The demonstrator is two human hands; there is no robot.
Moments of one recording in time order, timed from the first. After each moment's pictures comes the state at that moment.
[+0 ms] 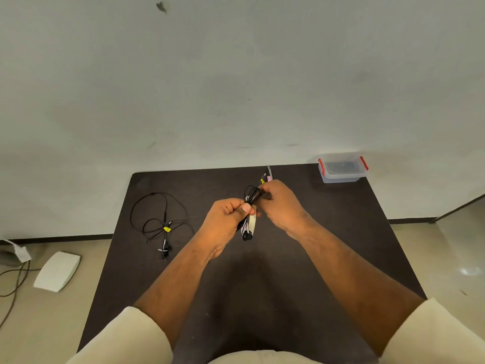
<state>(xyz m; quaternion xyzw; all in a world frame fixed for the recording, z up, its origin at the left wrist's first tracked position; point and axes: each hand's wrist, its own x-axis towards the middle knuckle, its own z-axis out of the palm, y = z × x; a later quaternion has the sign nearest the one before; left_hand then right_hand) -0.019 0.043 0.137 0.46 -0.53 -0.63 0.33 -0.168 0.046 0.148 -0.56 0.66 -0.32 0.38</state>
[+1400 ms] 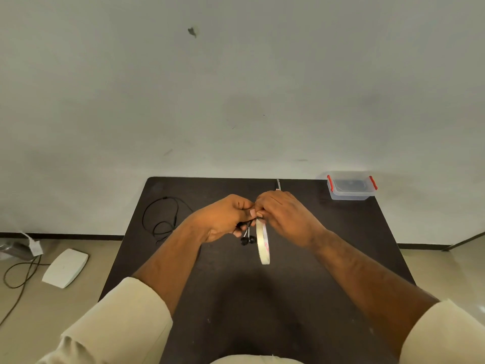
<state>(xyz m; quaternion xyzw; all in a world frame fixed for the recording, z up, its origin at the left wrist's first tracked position) 0.003 0.018 0.171 0.41 -0.60 -0.67 0.13 -0.184 0.057 0.159 -0.86 0.45 -0.22 0.07</state>
